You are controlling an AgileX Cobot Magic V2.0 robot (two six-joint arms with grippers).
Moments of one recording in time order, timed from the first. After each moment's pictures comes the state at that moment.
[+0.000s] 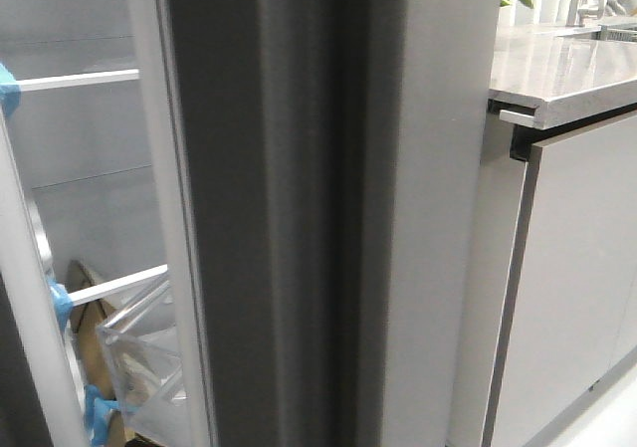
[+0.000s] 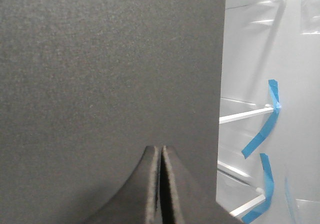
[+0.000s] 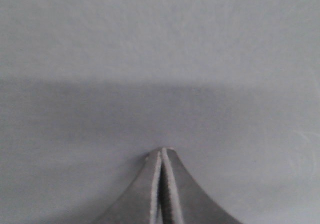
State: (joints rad) left arm -0.05 -0.01 0.00 -0.03 -0.13 -0.02; right arm 0.40 0.97 -1.22 0.72 0.60 -0.56
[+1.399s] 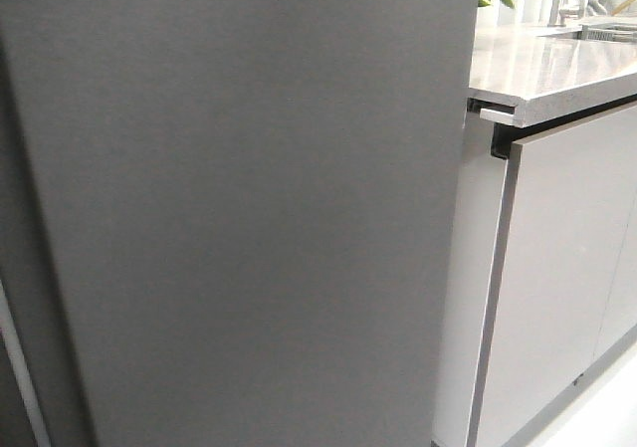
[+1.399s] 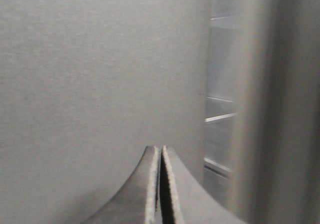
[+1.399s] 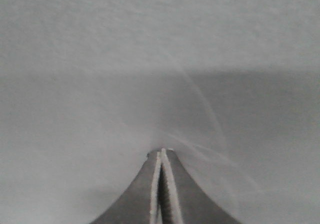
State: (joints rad) left arm -0.05 -0.01 0.00 -0.03 -0.13 -0.02; right arm 0.40 1.59 -1.56 1.19 0.51 -1.05
